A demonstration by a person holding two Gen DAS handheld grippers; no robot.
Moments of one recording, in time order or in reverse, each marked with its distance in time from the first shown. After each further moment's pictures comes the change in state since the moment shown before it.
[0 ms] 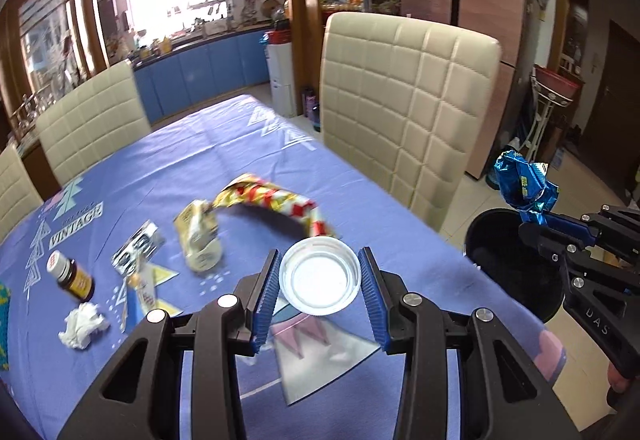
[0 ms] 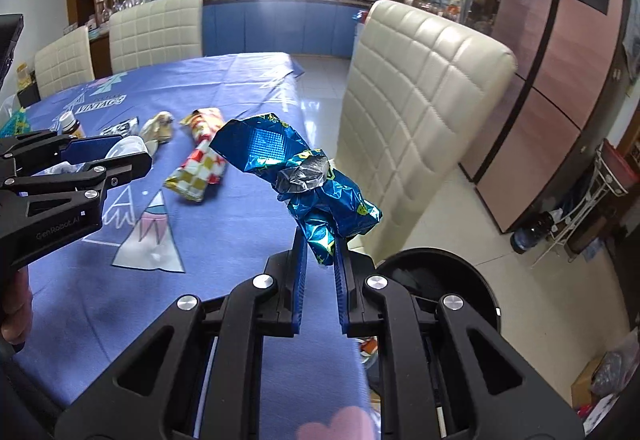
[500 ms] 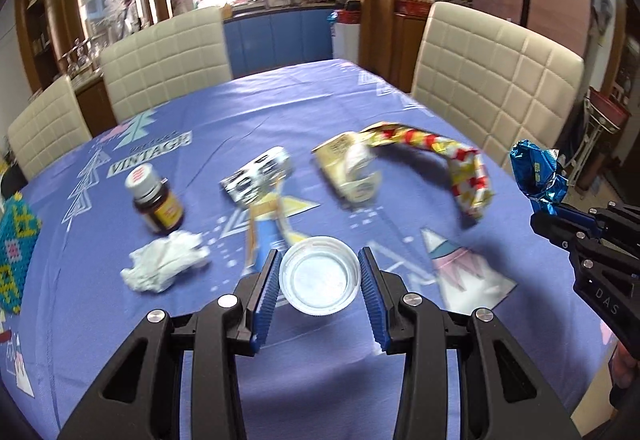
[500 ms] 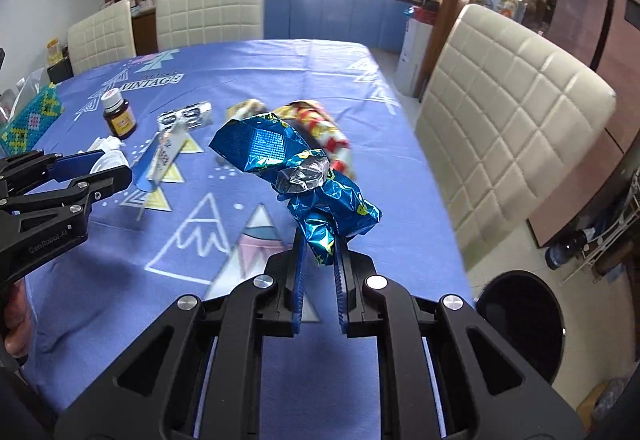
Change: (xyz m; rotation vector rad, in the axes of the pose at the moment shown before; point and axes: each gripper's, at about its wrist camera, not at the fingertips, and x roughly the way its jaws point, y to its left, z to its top) left arm -0.013 0.119 -0.058 -0.157 0.064 0.133; right arm 0.035 0.112 0.019 -0.080 0.044 0.120
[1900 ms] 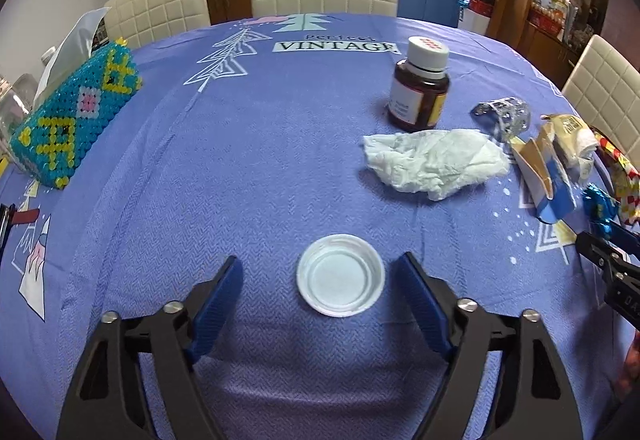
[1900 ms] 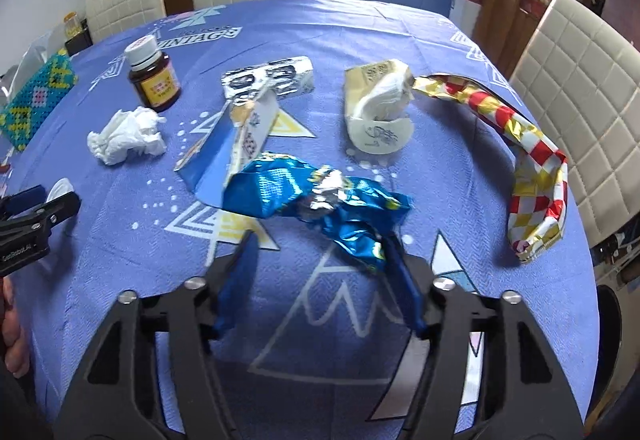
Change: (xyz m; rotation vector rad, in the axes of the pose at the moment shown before) left arm 0.021 0.177 -0.085 -0.331 0.152 0.252; right arm 0.089 0.122 0.018 -0.062 0.109 0.123
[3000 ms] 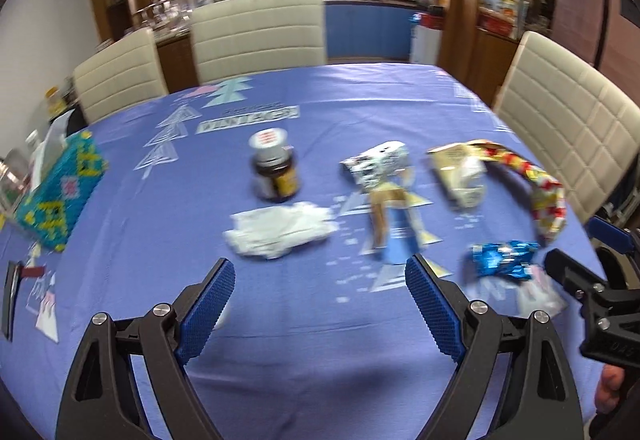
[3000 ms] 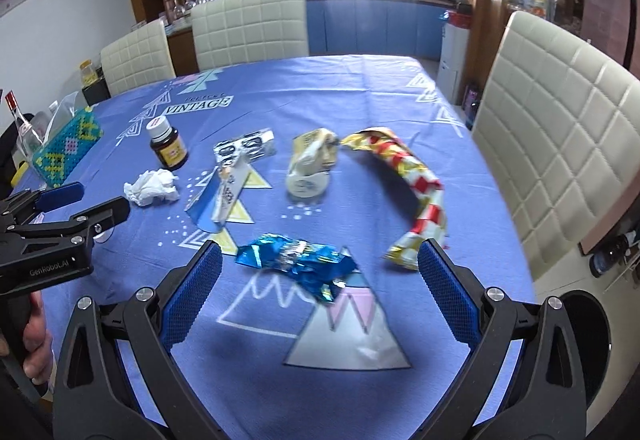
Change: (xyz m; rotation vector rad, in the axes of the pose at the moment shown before) left arm -0.072 -0.090 0.025 0.098 -0.110 -0.033; right arm -0.076 -0.058 0.000 0.065 -0.149 0.062
